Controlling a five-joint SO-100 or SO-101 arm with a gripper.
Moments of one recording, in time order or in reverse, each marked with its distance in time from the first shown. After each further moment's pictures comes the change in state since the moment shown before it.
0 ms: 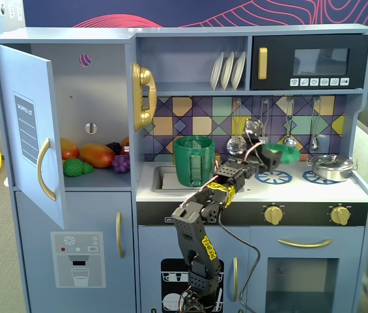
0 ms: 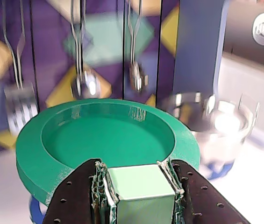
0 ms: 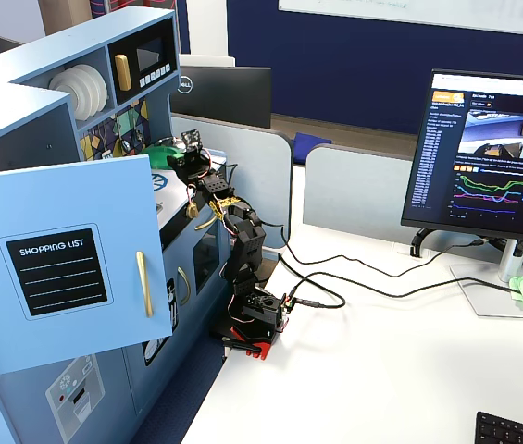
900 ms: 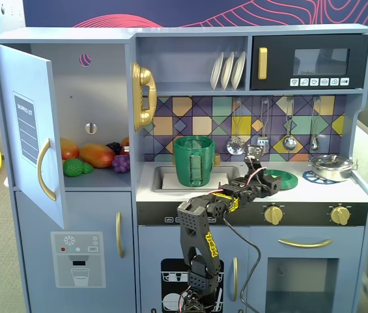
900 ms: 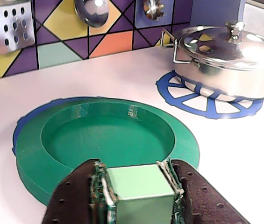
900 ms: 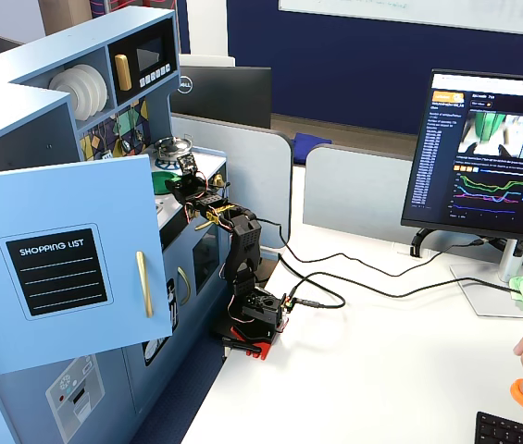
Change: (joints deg) arm -1.8 -7.4 16.3 -18.4 -0.8
